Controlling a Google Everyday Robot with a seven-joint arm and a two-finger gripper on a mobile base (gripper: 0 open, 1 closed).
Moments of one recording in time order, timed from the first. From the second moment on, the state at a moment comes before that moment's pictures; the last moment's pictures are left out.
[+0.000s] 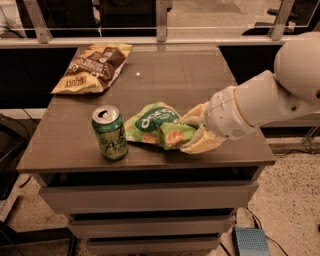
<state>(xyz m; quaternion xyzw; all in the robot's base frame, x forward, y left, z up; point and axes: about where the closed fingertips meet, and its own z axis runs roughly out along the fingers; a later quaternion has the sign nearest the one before) 0.464 -0.066 0.858 -0.70 0.62 0.14 0.34</state>
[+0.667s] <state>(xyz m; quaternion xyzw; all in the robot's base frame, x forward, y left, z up) 0.463 -0.065 0.857 -0.69 0.62 0.14 0.33</state>
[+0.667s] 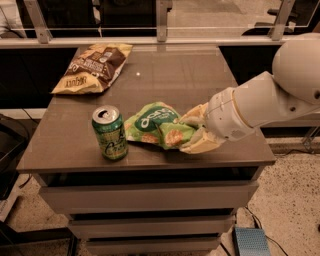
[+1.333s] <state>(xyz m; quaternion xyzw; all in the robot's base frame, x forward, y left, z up) 0.458 -0.063 0.850 -0.69 0.64 0.15 0.32</state>
